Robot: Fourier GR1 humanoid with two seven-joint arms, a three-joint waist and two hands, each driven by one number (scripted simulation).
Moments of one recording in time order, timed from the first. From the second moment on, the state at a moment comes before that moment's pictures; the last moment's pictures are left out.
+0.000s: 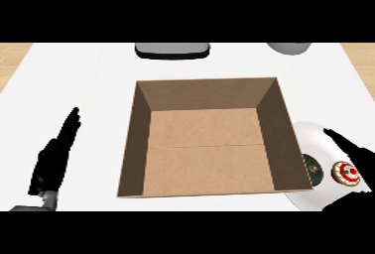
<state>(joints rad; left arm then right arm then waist) 0.00 0.36 -0.13 -1.51 0.00 0.23 0.06 0.10 -0.63 0.10 -1.83 0.33 0.30 0.56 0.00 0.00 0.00</state>
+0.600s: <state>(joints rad) 0.01 0.32 -0.06 -1.53 -0.06 0.15 0.07 0.12 -0.50 0.05 -1.81 0.47 0.36 0.52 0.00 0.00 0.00</state>
